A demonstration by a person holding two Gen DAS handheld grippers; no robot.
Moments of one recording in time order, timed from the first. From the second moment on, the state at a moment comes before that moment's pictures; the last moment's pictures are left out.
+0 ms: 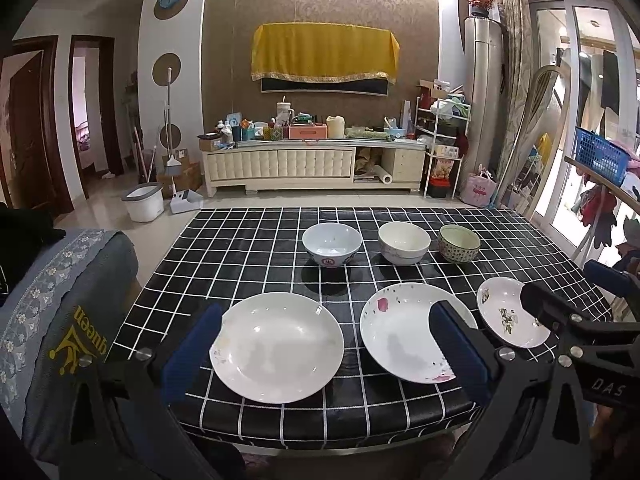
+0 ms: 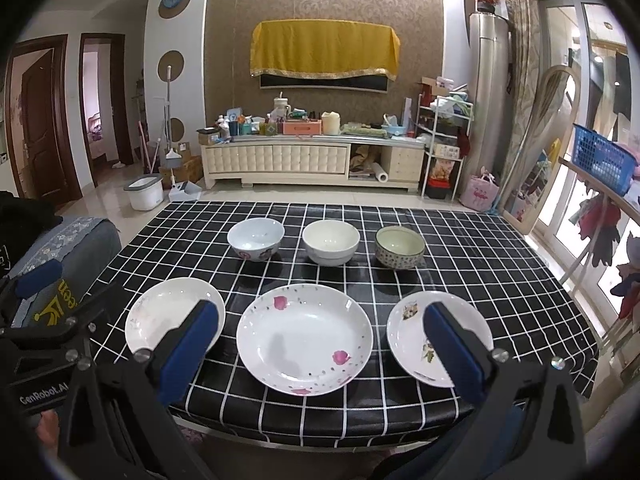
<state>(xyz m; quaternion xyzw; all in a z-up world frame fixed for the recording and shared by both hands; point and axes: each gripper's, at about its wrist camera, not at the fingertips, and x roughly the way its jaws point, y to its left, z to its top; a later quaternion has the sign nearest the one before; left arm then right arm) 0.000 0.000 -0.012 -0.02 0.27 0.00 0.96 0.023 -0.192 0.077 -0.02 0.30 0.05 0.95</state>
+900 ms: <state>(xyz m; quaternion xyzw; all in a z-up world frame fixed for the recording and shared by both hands) -0.006 -0.006 -0.009 -0.01 0.26 0.01 0.96 0.019 -0.193 0.080 -0.02 0.30 0.05 0.95</state>
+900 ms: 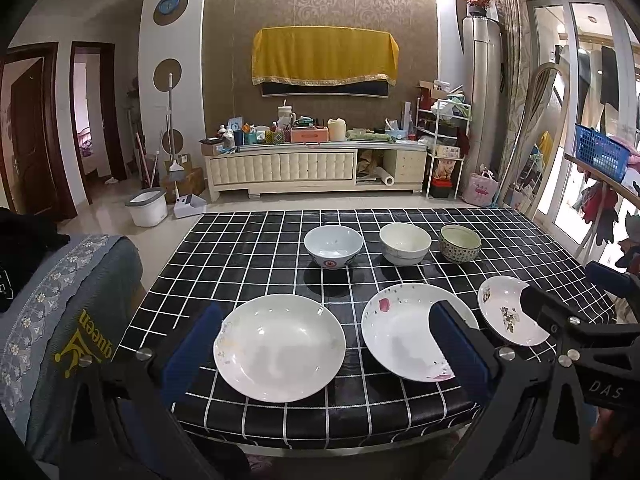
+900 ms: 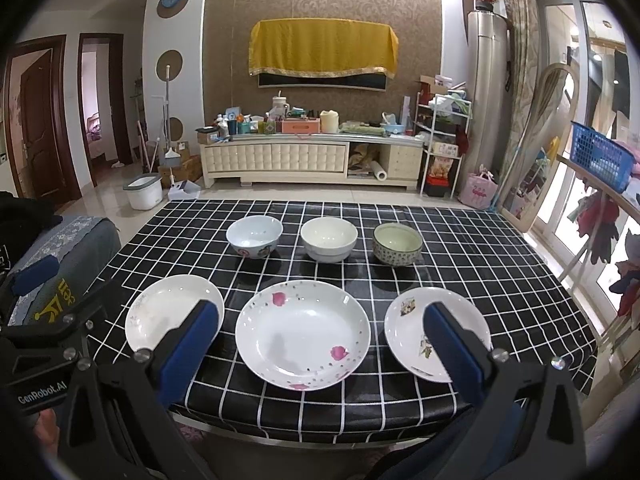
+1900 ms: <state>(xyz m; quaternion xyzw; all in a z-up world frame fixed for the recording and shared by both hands) 0.021 0.023 0.002 -0.01 0.27 0.01 0.96 0.066 -0.152 0.094 -0.06 0.29 0.11 0.95</state>
